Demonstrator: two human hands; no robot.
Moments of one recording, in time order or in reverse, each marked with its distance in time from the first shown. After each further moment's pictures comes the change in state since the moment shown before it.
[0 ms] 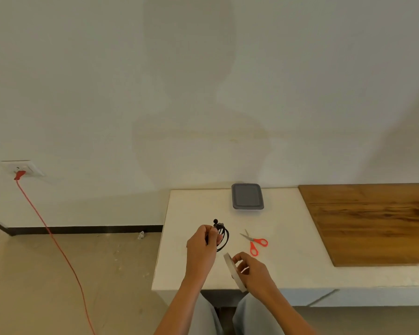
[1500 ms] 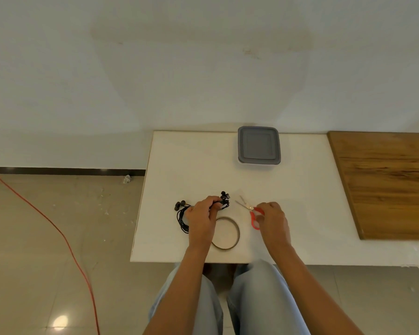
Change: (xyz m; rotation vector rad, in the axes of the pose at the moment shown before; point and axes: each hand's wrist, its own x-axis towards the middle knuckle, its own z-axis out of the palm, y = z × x) left_hand 0.091 -0.171 0.090 0.158 0.040 0.117; right_hand 0.147 0.086 0.010 -0.226 0.299 0.006
